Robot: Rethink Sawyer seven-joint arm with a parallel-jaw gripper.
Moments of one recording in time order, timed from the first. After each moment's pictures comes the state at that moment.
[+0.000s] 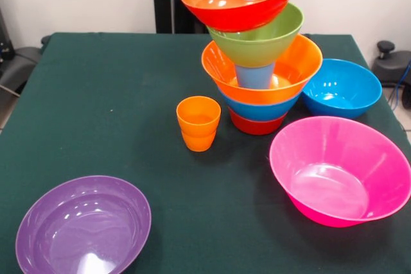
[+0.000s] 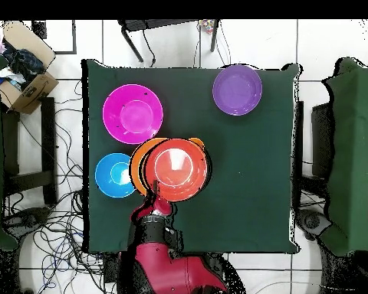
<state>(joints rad) -0.05 -0.93 -0.18 2.30 -0.41 -0.69 1.13</state>
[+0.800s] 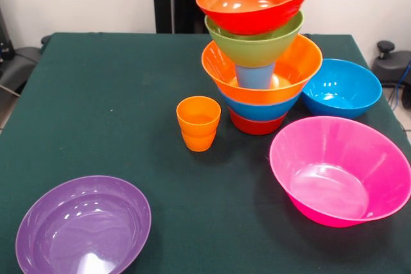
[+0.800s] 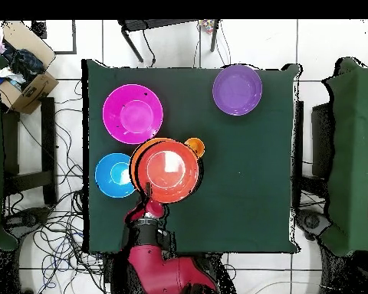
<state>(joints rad) 0.03 -0.88 -0.21 2.29 -0.40 -0.73 1.14</state>
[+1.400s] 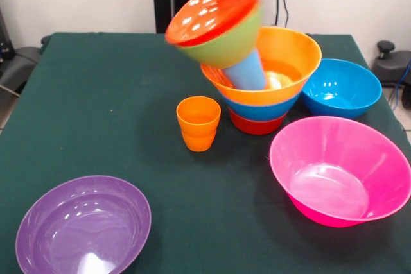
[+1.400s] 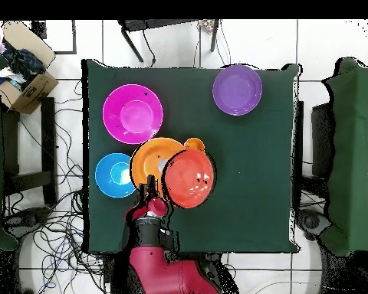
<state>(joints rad) 0.03 -0.96 -0.23 2.29 -0.40 -0.73 1.14</state>
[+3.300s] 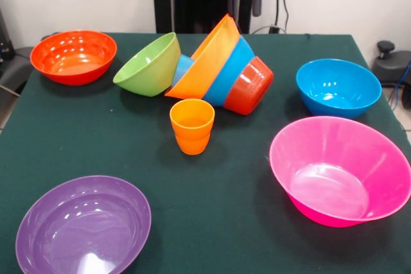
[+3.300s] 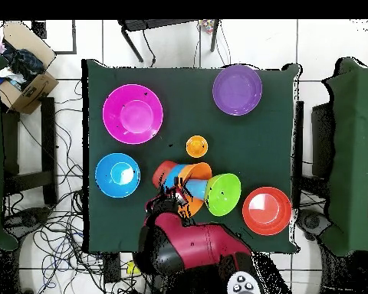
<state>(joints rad) -0.34 -0.94 0.14 2.24 -0.43 -0.12 1.30</state>
